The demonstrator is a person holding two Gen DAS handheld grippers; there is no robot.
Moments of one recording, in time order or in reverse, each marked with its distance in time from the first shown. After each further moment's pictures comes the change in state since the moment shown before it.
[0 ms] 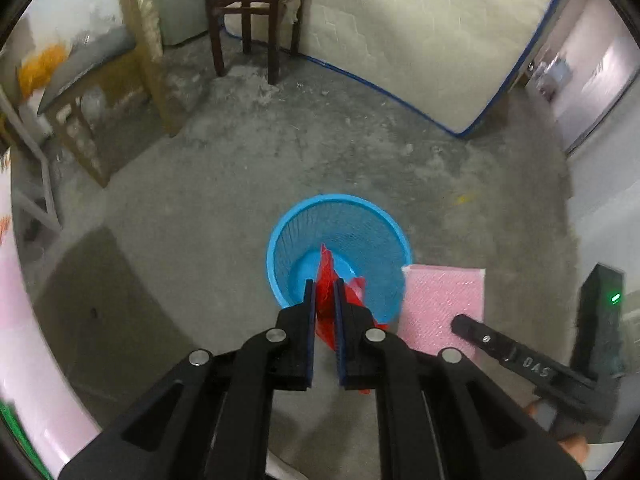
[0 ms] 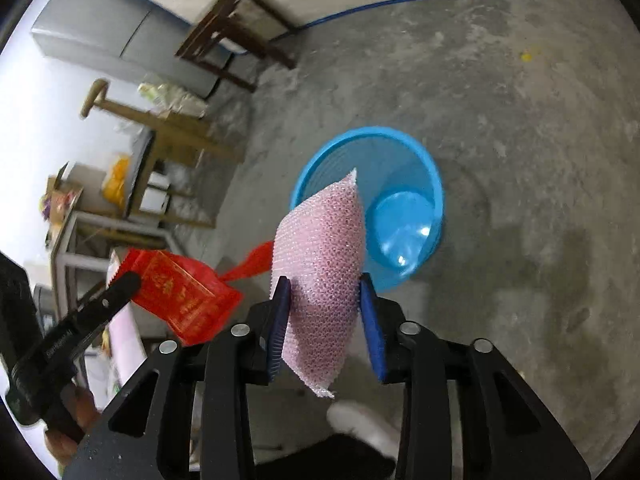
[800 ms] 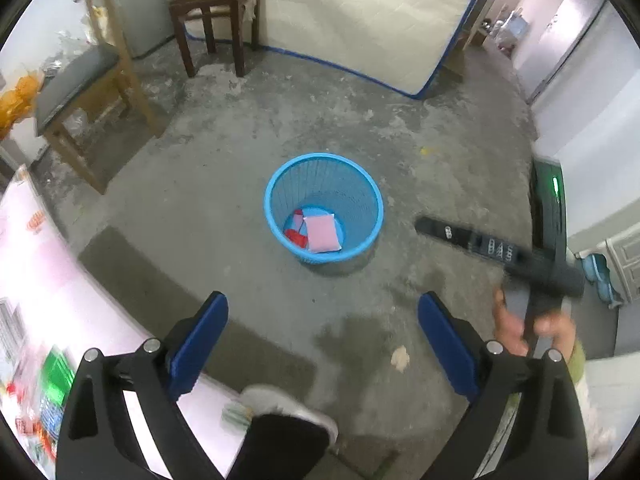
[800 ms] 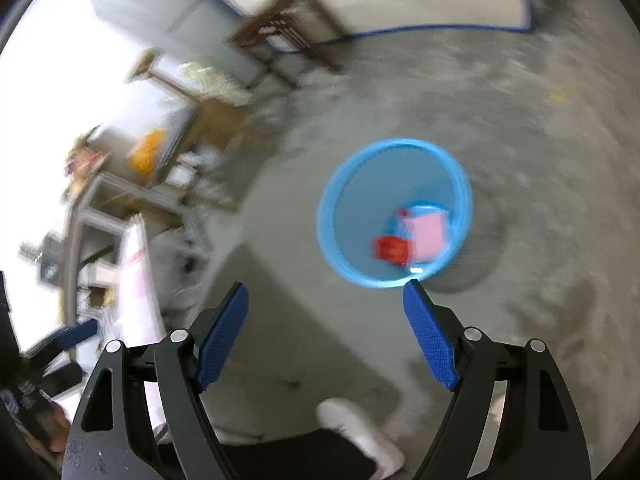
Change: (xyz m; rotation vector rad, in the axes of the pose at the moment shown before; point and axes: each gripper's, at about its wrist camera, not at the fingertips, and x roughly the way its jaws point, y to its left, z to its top) left arm -0.151 0.024 -0.091 0.142 0.042 -0.107; right arm -0.067 0.041 -0.048 -0.227 -0.021 0.105
